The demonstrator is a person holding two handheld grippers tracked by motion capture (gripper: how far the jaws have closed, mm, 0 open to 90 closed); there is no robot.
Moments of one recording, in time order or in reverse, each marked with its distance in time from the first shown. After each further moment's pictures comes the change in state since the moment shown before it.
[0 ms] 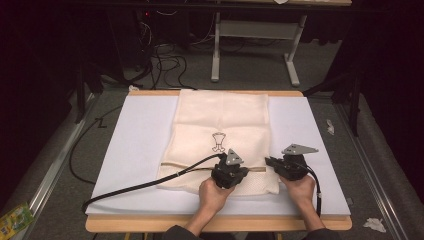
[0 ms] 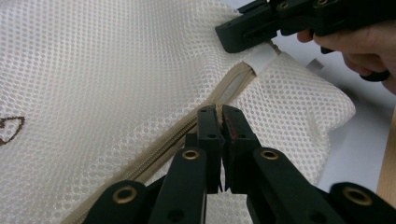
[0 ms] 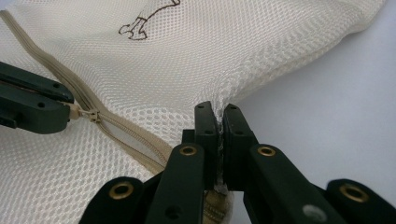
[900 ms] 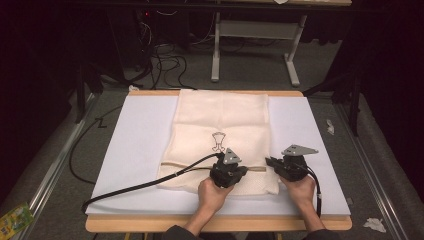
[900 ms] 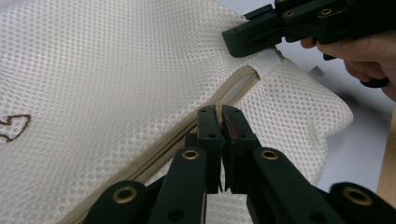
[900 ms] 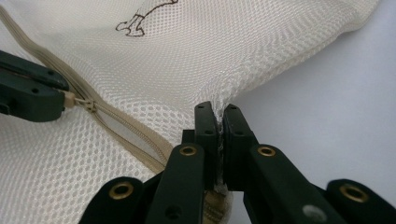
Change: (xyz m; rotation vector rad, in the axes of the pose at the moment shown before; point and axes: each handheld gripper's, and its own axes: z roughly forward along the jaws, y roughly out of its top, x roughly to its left) left arm 0.004 -0.001 -0.003 -0.015 -0.001 -0.014; right arm 0.001 -0.001 -0.001 -0.002 -0.021 -0.018
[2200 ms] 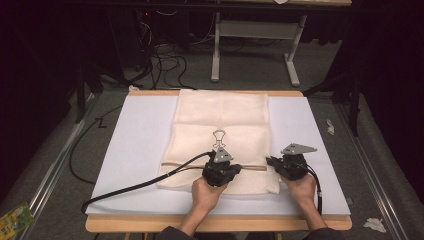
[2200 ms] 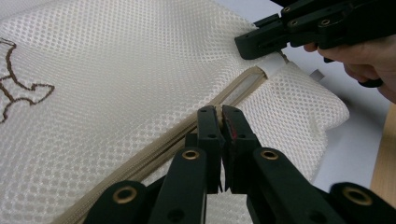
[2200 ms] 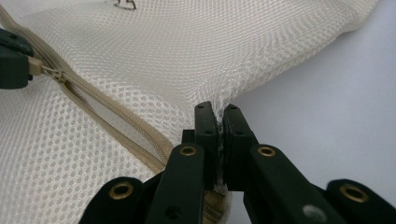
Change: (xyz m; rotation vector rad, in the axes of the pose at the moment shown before) left arm 0.012 -0.004 -0.019 -0.027 -0.002 -0.031; right arm -0.001 0.004 0.000 0.031 -0.010 -0.023
